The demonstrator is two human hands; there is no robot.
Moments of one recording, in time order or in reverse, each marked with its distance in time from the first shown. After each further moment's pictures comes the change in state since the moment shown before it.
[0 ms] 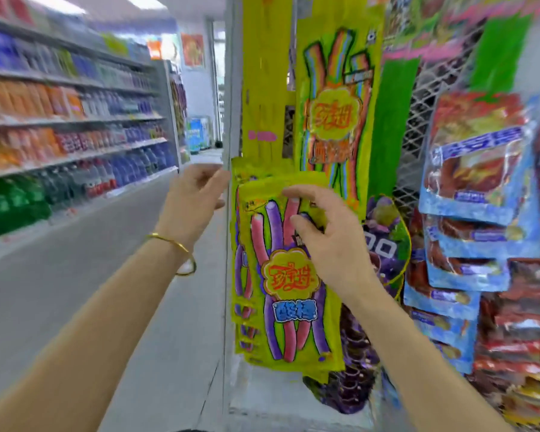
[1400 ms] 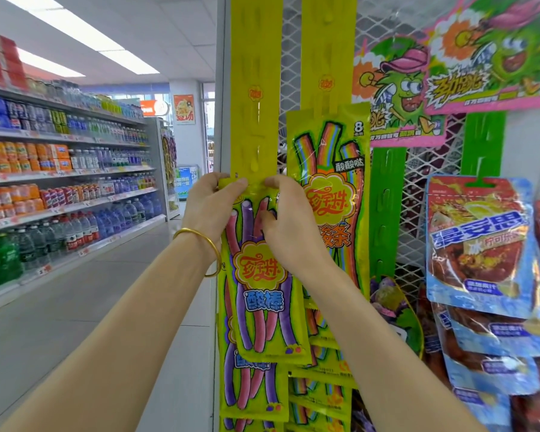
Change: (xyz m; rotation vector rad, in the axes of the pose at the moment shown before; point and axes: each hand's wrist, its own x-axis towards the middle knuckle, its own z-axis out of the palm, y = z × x) left_hand 0.098 0.045 0.043 -0.268 -0.018 -0.058; right_hand 0.130 -0.006 0.022 -0.175 0.032 0.033
